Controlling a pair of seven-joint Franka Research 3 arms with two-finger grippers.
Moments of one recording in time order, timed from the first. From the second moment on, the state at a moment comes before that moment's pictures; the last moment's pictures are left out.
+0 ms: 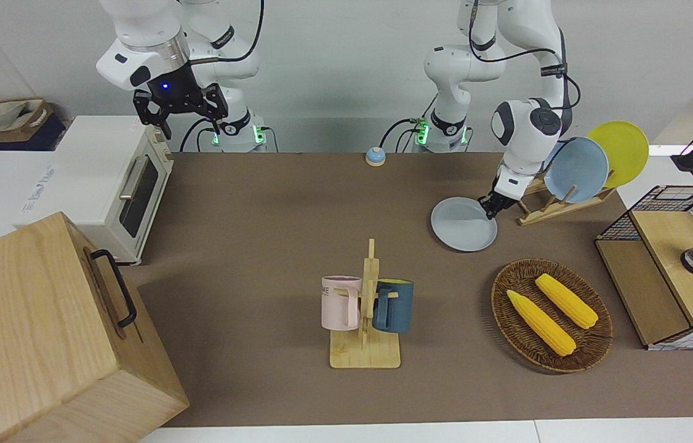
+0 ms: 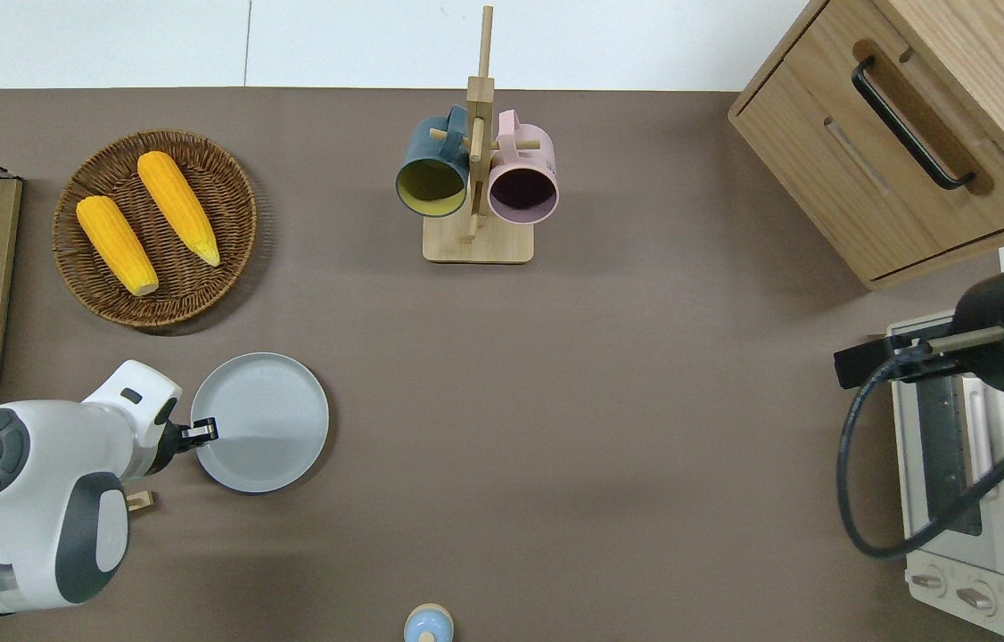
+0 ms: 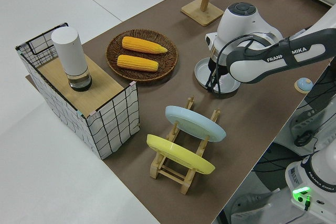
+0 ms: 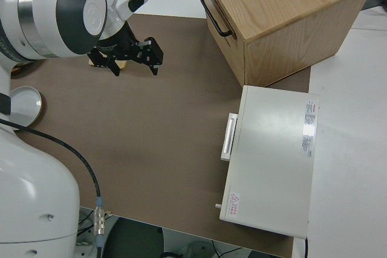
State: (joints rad) left arm -0.04 -0.08 0.05 -2.52 -0.02 2.45 -0.19; right arm 0.02 -0.01 0.12 -1.48 0.00 1.39 0.02
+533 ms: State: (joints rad) left arm -0.15 -0.07 0.00 -2.51 -0.02 2.46 -0.41; right arm 0.02 -0.01 0.12 -1.48 0.00 1.39 0.02
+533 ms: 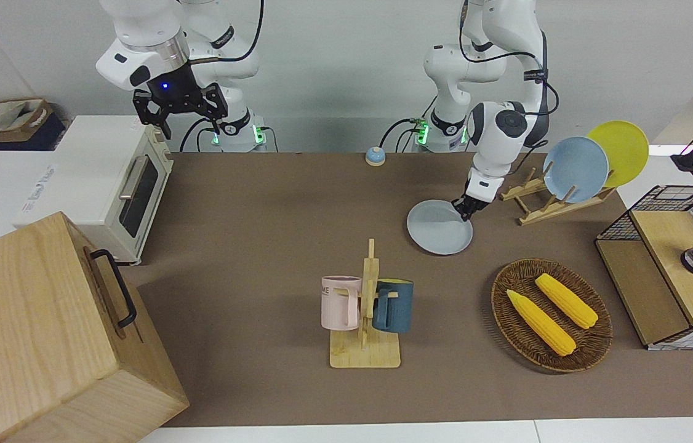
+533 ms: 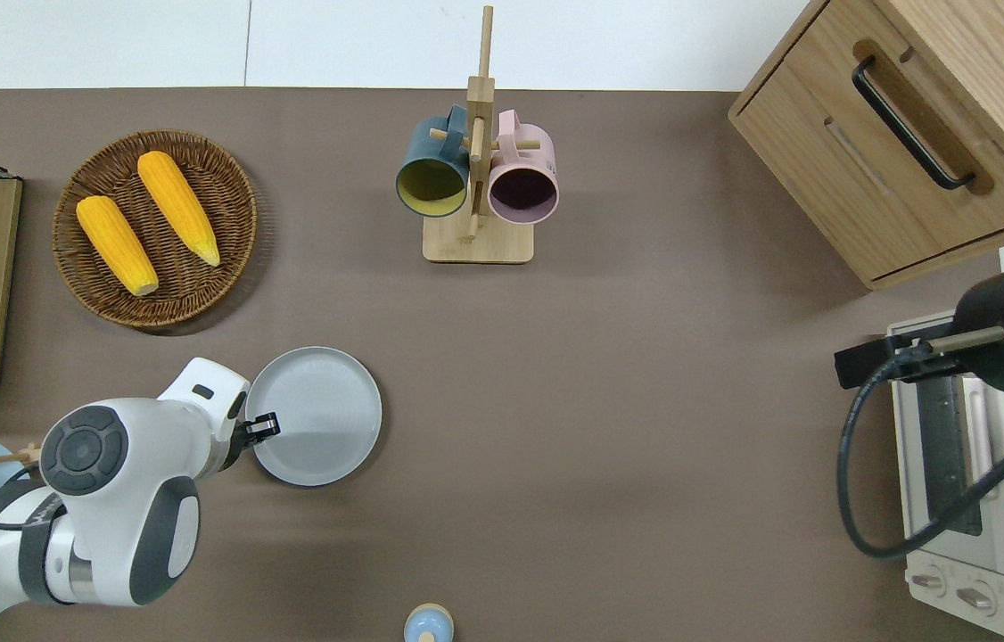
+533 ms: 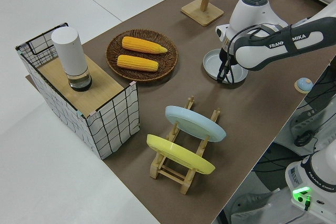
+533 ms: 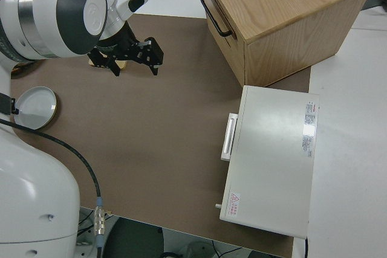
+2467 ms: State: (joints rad) left arm -0.34 0.11 -0.34 -2.29 -0.02 2.45 -1.18; right arm 0.02 -0.01 0.12 -1.48 0.00 1.39 0.02
